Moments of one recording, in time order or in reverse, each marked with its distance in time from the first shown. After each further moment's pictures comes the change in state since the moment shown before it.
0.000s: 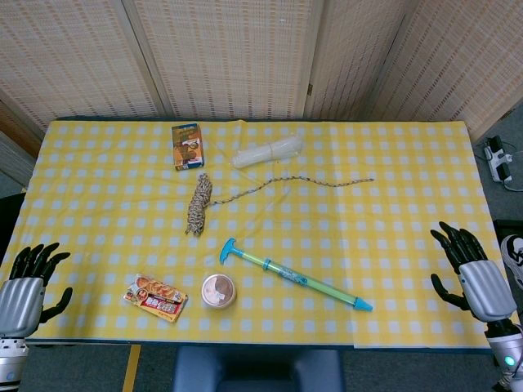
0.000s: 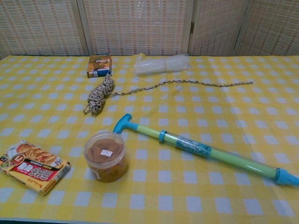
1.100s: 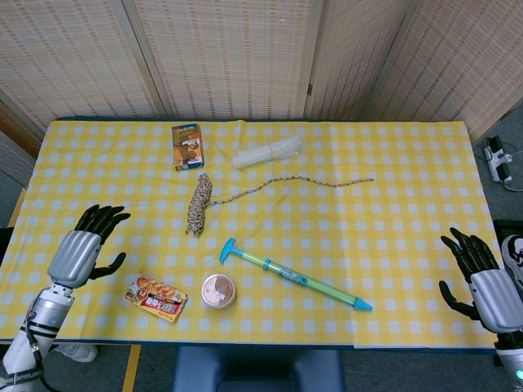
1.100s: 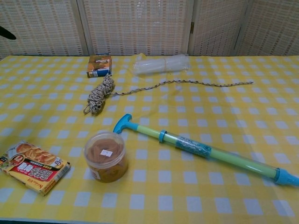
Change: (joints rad) left arm -0.295 0.027 -0.137 -0.077 -0.042 -0.319 -0.080; right arm -0.045 0.010 -0.026 -0.001 -0.024 0.083 0.029
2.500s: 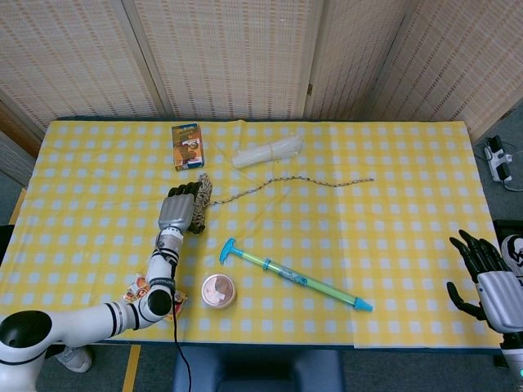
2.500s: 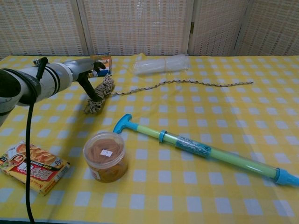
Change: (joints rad) left arm -0.623 -0.610 -0.155 0.513 -1.057 -0.194 0.613; right arm -0.010 0.005 0.001 0.009 0.061 -0.048 -0.008
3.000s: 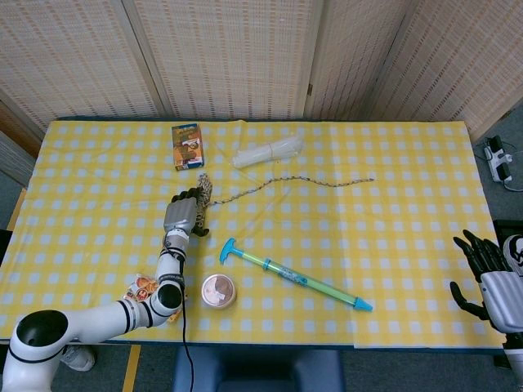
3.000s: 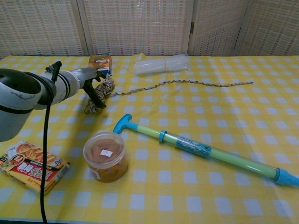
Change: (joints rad) left arm -0.033 -0.073 -0.043 0.096 -0.133 -0.034 0.035; right arm -0.004 0.005 0.004 0.001 0.013 -0.006 0.004
